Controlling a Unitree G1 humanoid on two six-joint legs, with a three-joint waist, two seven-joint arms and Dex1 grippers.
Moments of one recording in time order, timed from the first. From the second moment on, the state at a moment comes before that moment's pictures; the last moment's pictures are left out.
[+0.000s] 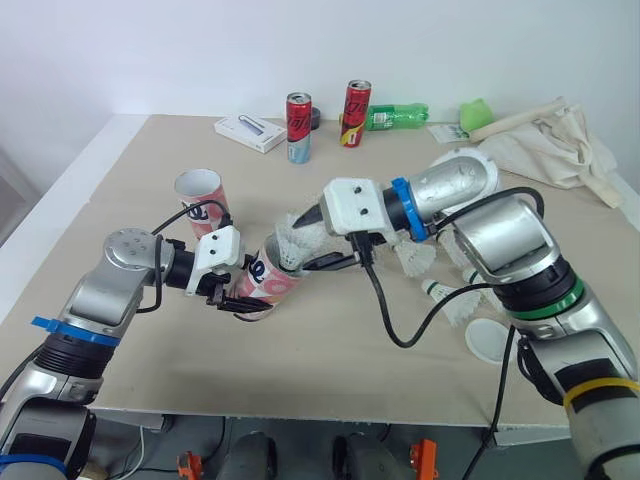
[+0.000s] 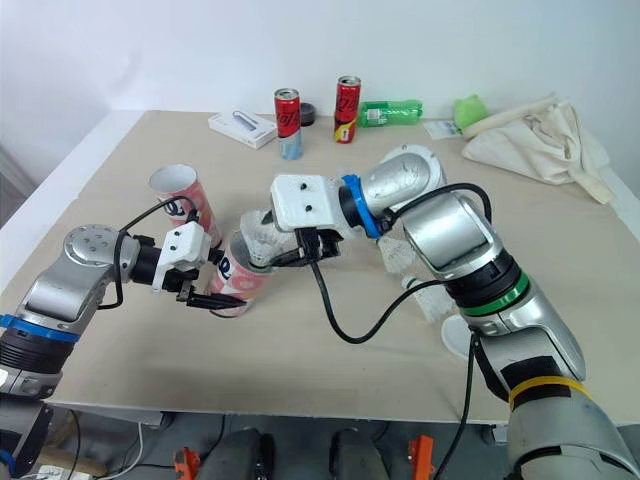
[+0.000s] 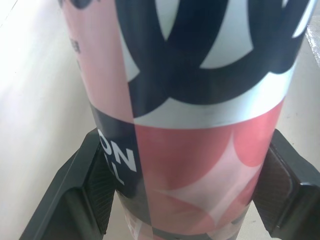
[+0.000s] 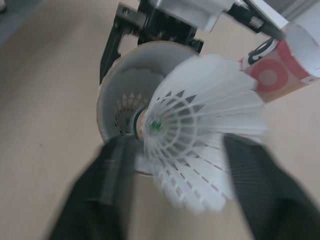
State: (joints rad) left arm -0.58 0.72 -0.17 0.03 -0.24 0.30 -1.36; right arm -1.06 -0.63 0.42 -0.11 0.19 0.44 1.30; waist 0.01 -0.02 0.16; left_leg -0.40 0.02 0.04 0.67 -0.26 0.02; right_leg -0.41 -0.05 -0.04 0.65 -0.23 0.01
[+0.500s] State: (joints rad) left arm -0.59 0.70 -0.18 0.02 -0.24 0.30 -1.36; right arm -0.62 -0.95 -0.02 -0.36 0.43 0.70 1.28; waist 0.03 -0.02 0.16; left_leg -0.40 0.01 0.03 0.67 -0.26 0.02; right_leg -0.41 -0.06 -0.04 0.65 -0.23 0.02
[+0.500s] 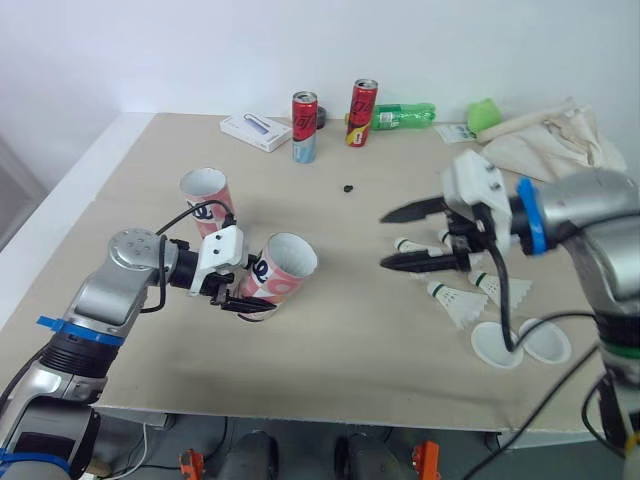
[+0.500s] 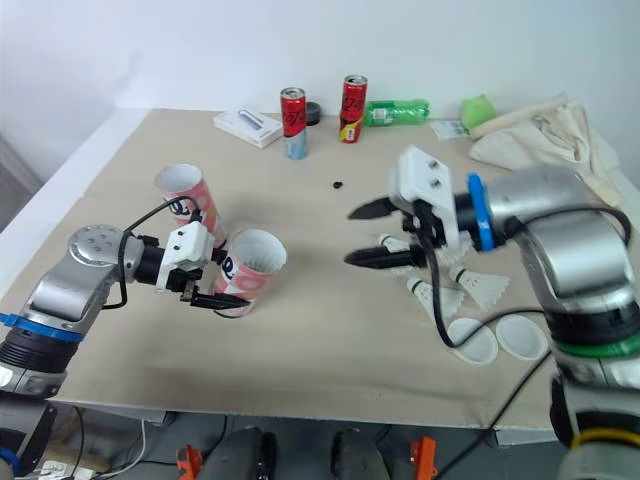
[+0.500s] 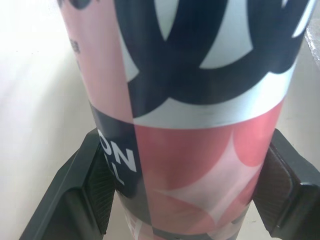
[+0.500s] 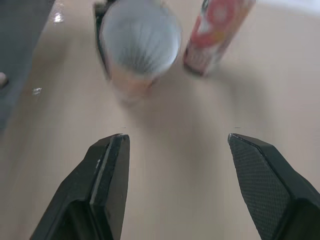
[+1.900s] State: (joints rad) left arm -0.57 0.70 -0.18 0.03 -0.25 0.29 -1.34; right arm 0.10 -0.82 -0.34 -0.45 0.47 0.82 0.81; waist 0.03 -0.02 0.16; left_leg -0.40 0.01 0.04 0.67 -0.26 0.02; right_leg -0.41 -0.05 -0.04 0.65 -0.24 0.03
